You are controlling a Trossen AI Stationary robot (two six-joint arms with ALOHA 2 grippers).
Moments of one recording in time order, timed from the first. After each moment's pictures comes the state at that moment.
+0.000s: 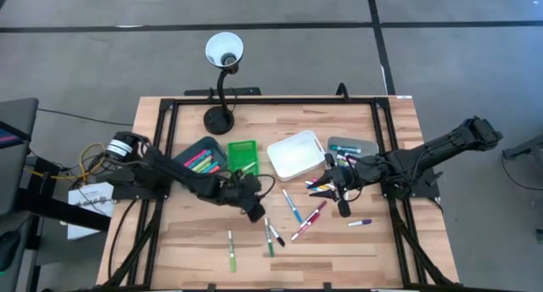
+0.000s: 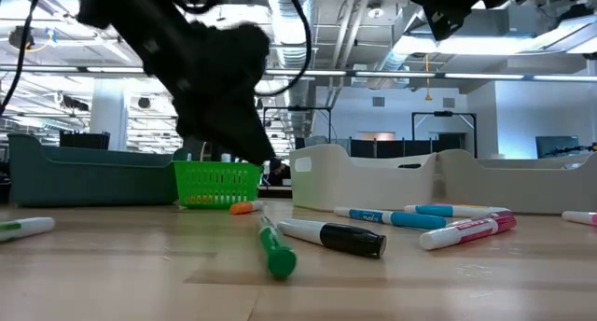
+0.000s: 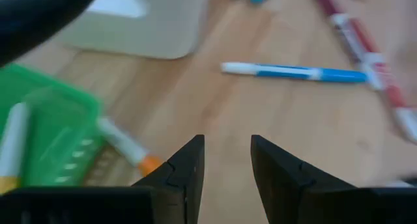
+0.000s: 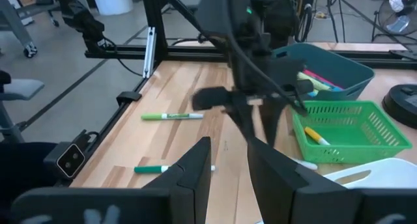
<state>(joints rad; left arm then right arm) -0.34 1.71 0.88 -0.06 -0.45 -0.65 0.30 1.04 0.62 0.10 0.07 0.04</state>
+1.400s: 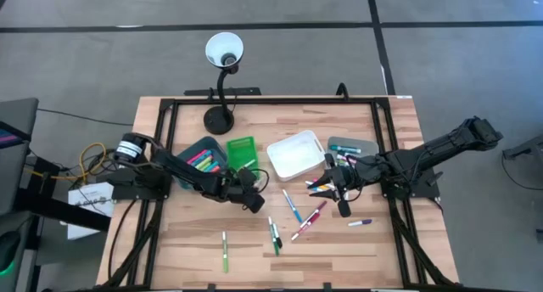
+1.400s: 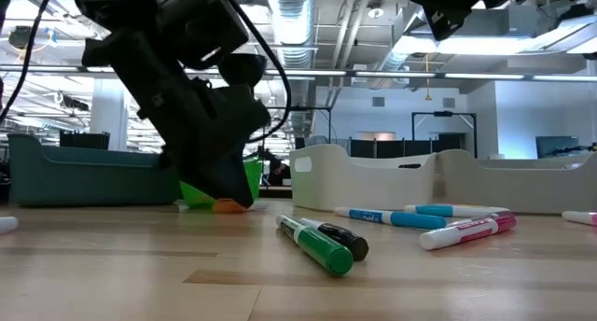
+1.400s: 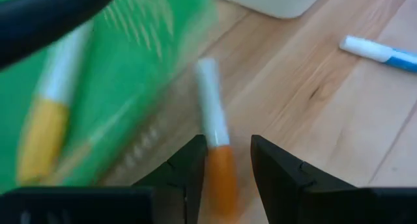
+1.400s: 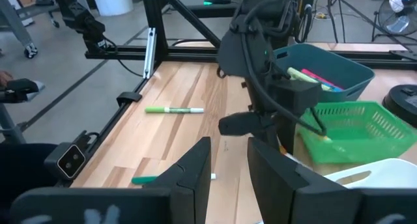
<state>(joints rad) -0.28 1.79 0.82 -0.06 -0.50 -0.85 0.30 1.04 0.62 0.10 0.07 0.04</state>
